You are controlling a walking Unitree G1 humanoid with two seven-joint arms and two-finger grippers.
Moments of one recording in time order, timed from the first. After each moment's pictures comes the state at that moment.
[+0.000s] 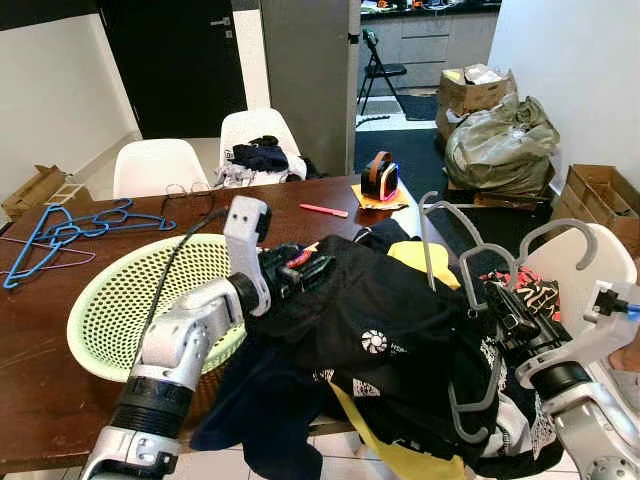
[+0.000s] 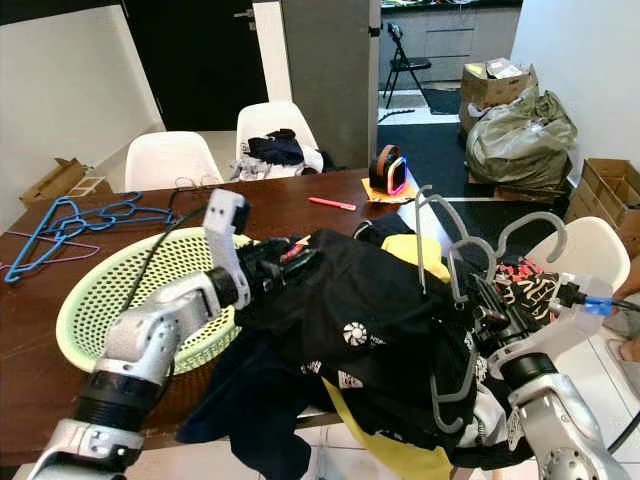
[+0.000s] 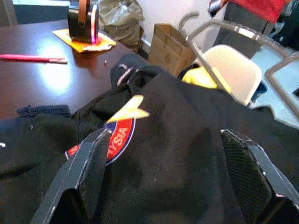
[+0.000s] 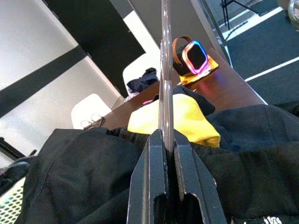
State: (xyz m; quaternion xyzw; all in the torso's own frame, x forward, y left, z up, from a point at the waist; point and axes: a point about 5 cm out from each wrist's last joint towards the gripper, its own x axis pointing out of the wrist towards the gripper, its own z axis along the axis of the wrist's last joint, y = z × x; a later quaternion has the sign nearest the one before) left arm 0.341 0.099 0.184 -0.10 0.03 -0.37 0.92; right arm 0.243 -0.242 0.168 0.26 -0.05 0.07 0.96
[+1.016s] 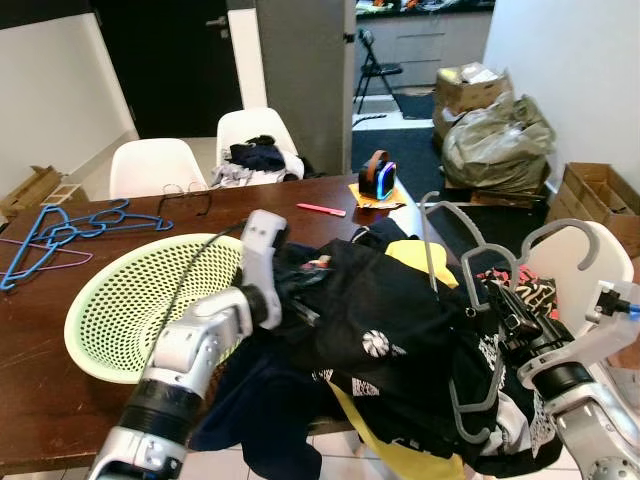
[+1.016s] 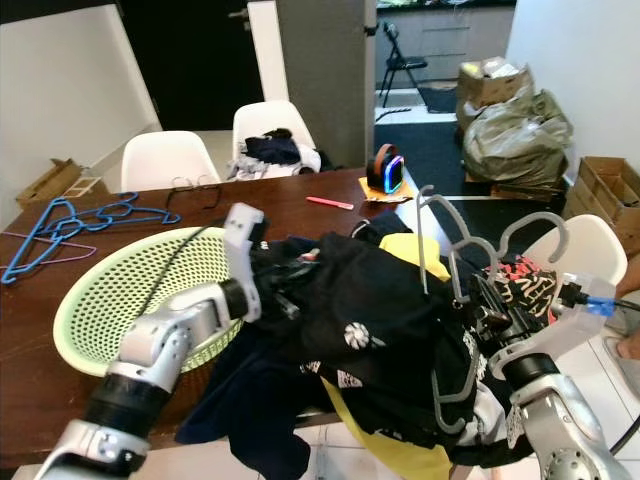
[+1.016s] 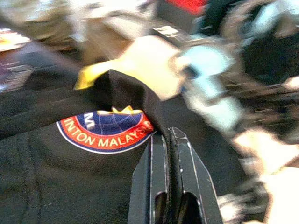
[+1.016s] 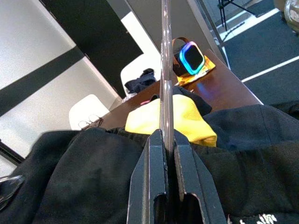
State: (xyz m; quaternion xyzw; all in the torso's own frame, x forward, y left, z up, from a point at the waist) left arm 0.306 0.050 0.191 -0.13 0.03 -0.53 0.84; right arm 0.243 -0.242 0.168 0.25 -0.04 0.07 0.96
